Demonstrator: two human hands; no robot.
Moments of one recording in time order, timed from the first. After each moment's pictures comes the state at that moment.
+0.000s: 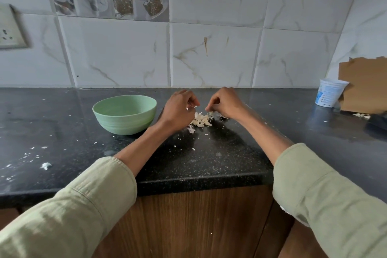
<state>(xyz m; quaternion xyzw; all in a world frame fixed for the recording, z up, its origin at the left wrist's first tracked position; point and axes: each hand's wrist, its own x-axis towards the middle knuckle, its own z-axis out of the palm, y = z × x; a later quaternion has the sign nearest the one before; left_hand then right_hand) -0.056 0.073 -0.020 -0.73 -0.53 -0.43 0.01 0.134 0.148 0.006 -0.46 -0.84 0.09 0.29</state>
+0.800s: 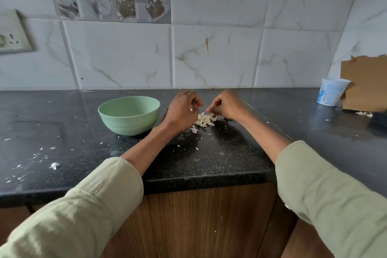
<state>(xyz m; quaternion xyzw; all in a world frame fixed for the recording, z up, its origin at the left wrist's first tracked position) -0.049 0.063 -0.016 -0.73 -0.54 -0.42 0.02 0.137 0.146 0.000 -0.47 -0.82 0.15 0.29</state>
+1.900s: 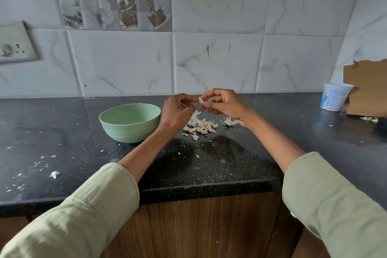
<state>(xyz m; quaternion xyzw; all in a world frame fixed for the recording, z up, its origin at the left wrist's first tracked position) -0.055 0.061 -0.005 -0.60 -0.55 -0.56 -0.15 0.136 0.134 0.017 -0.31 -0.78 0.39 0.38</state>
